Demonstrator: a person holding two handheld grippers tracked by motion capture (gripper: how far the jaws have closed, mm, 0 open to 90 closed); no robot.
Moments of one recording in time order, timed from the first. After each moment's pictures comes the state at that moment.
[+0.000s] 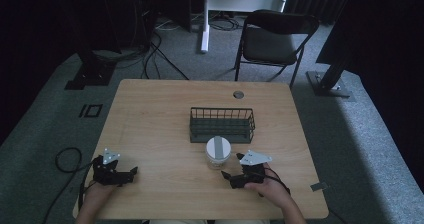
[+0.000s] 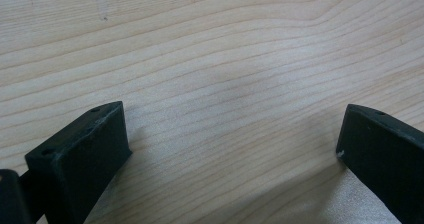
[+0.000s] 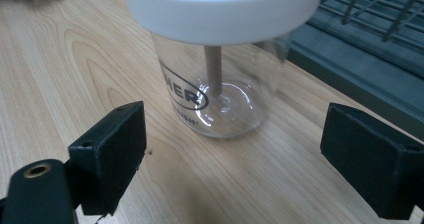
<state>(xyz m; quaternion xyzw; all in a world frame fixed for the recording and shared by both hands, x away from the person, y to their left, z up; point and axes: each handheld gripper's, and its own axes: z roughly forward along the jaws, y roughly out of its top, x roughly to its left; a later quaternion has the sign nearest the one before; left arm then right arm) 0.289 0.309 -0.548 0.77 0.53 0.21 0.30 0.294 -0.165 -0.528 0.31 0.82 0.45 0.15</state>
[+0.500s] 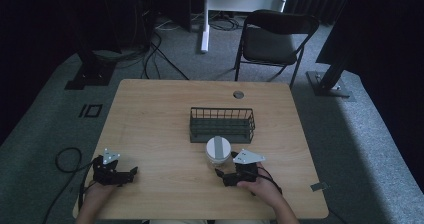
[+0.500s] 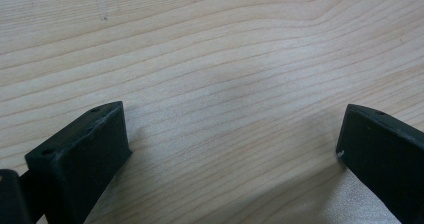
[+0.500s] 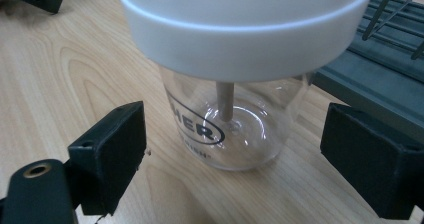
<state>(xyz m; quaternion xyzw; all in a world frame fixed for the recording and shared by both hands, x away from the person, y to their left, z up) 0.289 0.308 -0.548 0.76 0.53 0.21 0.30 0.299 -0.146 -0.534 0.32 0.81 0.47 0.16</state>
